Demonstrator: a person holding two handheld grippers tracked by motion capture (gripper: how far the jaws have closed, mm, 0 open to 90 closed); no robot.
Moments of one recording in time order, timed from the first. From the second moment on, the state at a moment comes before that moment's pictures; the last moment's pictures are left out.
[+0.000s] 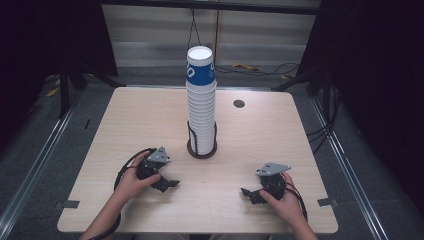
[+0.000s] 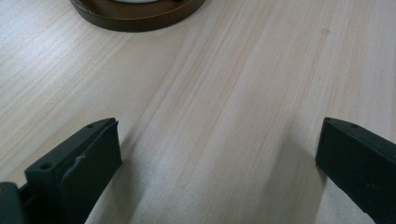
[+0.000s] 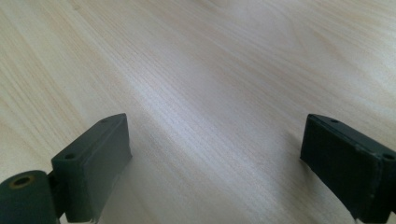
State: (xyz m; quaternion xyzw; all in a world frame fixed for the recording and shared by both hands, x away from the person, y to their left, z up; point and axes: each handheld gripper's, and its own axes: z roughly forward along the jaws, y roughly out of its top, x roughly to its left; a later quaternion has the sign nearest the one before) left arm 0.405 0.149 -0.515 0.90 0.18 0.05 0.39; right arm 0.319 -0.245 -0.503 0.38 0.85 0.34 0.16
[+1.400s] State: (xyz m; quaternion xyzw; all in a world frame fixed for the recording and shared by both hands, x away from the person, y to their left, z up) left arm 0.388 0.175 -0.477 0.89 0.24 0.00 0.40; right arm 0.337 -0.221 -0.464 0.34 0.85 0.39 0.10
